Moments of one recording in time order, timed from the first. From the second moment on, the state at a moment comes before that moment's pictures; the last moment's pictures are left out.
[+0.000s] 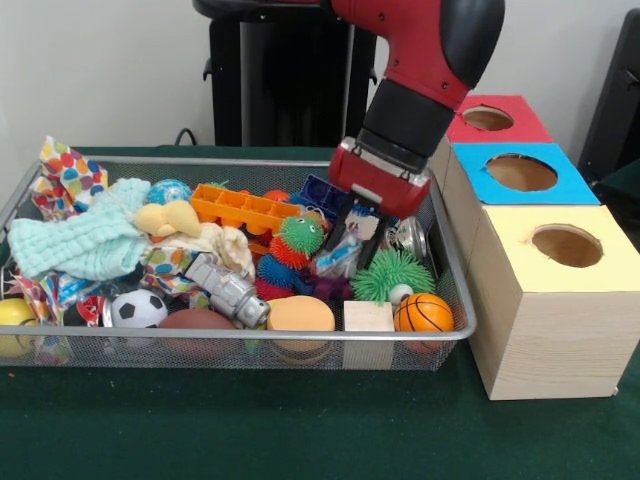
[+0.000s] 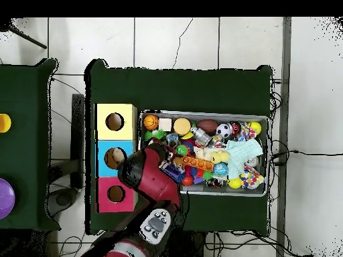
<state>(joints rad) 0.31 -0.34 -0.44 1.81 0.74 -0.09 1.65</state>
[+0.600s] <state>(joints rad) 0.40 -0.40 -0.56 1.79 0.74 0.16 1.65</state>
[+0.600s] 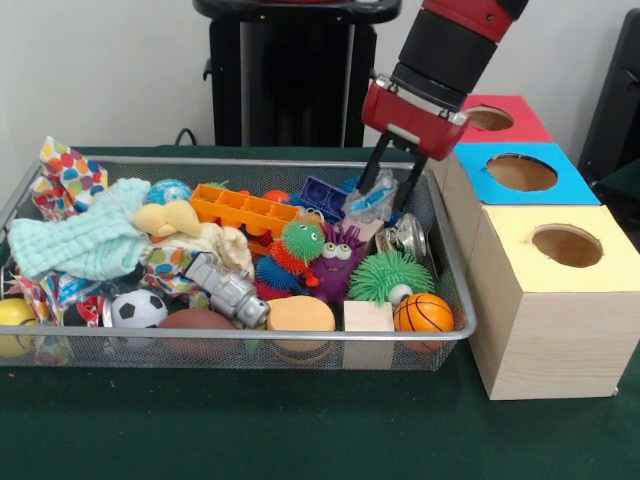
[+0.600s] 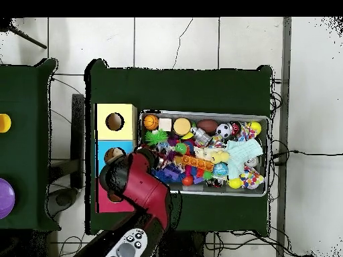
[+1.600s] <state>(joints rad) 0.47 -0.47 -0.56 1.76 0.73 0.37 1.70</state>
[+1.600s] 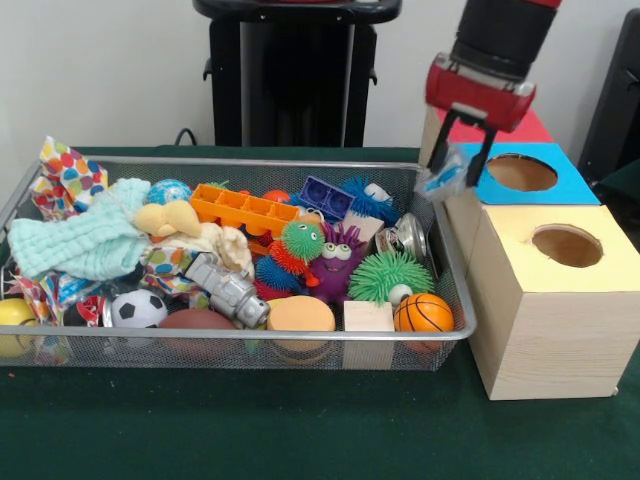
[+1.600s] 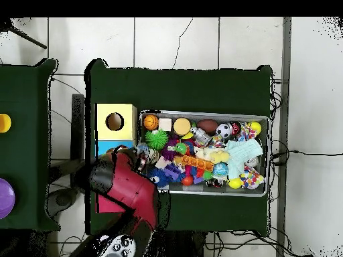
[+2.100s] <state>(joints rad) 0.58 -0.47 -0.68 1.69 0.71 0.60 1.90</state>
